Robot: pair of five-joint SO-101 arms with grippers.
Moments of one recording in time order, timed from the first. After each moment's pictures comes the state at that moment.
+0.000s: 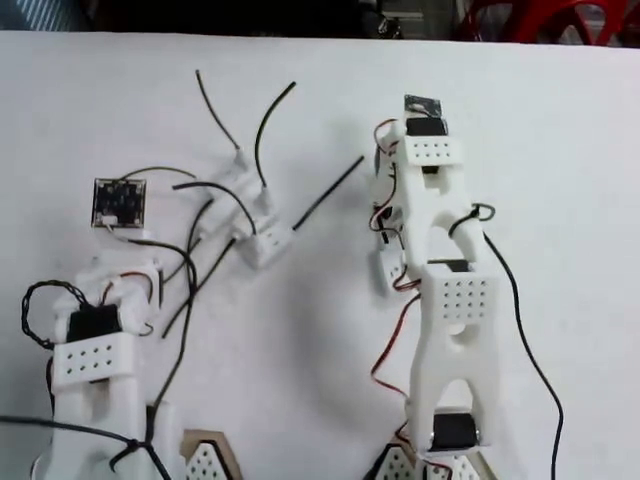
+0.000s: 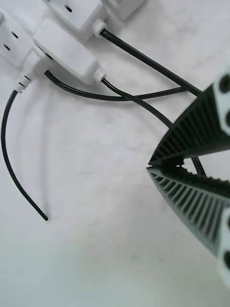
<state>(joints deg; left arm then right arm) -18.4 -51.1 71.6 41.5 -12.7 -6.2 50.0 -38.0 86.7 -11.3</state>
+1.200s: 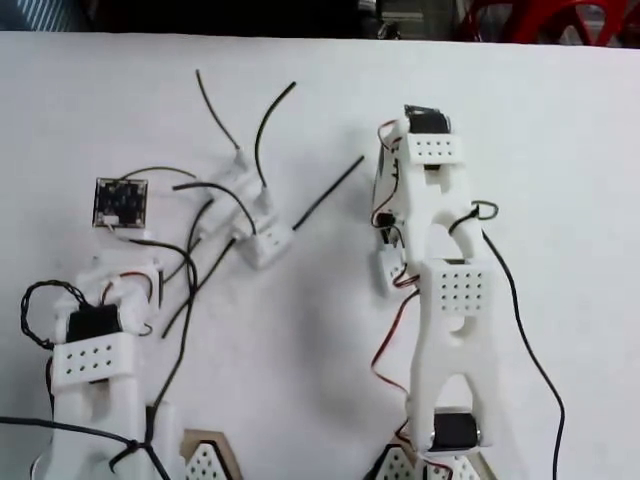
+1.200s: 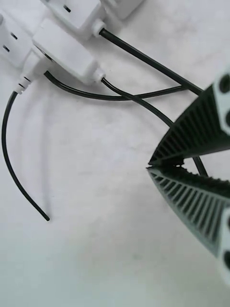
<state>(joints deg) -18.4 -51.1 71.6 41.4 -13.7 -5.5 55.5 -48.7 97.9 -9.0</state>
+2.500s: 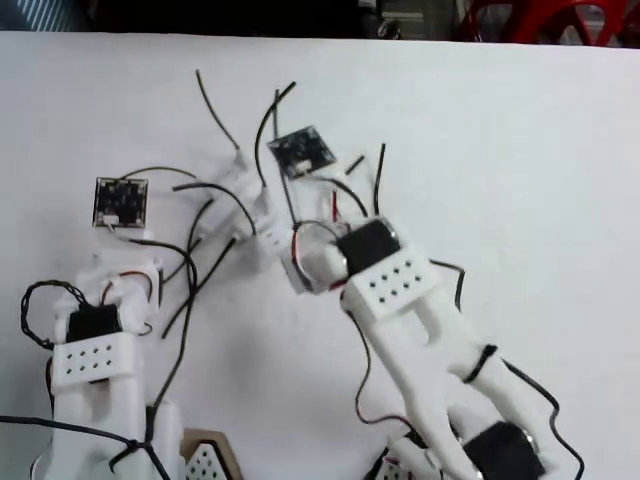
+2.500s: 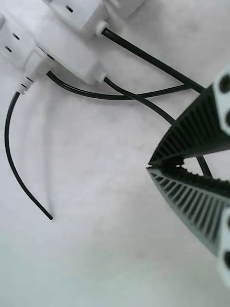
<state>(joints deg) -18.4 -51.1 71.6 40.8 -13.8 -35.0 -23.9 28.2 68.6 -1.2</state>
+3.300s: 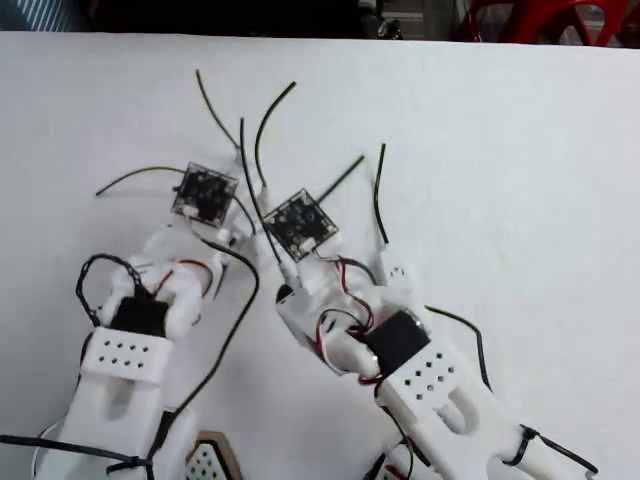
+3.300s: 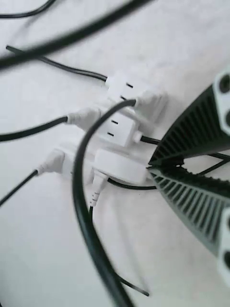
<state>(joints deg) 3.4 -51.1 67.2 37.8 -13.8 -42.1 -50.2 54.5 54.8 3.1</state>
